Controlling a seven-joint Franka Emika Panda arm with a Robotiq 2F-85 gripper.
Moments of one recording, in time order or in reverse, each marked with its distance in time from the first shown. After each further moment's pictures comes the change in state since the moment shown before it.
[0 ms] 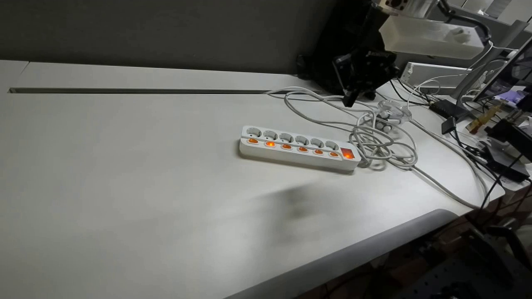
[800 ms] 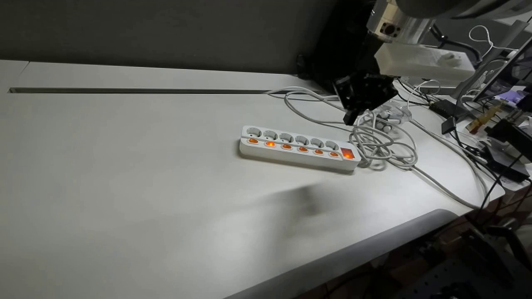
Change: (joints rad) arm 0.001 0.079 -0.027 -0.003 0.009 0.015 0.000
